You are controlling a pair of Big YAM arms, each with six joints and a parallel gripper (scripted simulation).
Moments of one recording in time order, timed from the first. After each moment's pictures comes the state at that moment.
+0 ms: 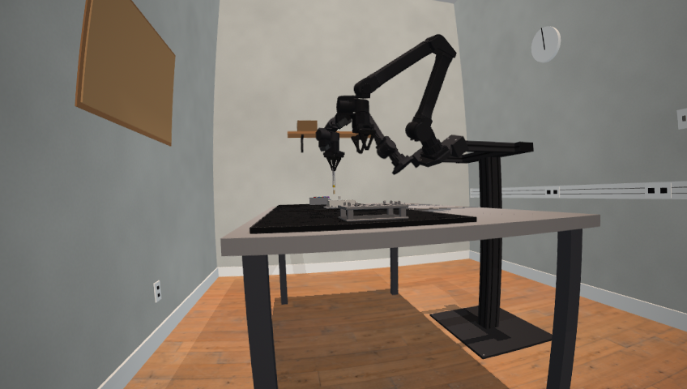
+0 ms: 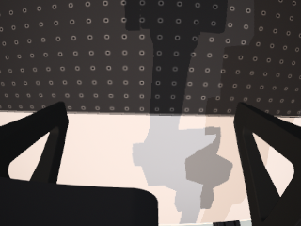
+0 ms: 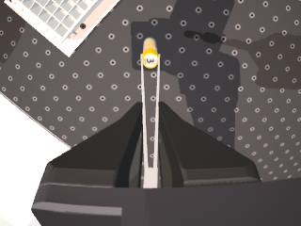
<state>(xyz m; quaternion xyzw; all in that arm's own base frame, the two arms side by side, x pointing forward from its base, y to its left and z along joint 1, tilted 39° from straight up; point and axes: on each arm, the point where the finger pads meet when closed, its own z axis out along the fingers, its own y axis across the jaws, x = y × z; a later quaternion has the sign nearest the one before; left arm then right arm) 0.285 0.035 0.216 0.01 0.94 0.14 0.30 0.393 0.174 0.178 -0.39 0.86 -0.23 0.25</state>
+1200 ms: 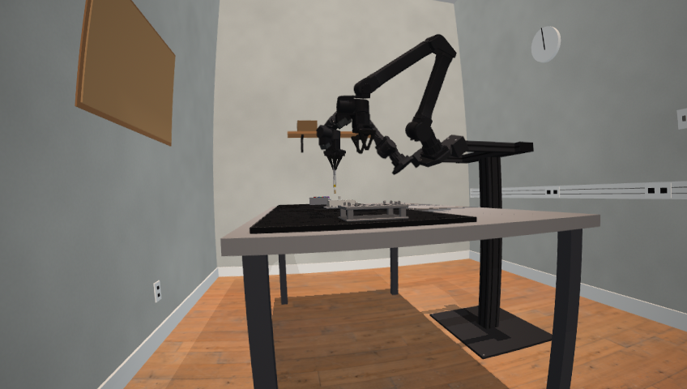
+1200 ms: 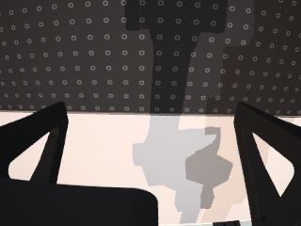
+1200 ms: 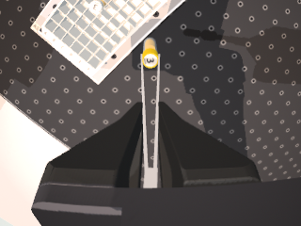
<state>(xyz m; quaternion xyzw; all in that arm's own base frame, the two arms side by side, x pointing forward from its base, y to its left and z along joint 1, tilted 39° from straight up) 0.285 0.035 0.216 0.01 0.94 0.14 0.30 0.398 0.226 0.166 -0.39 0.86 -0.23 0.25</state>
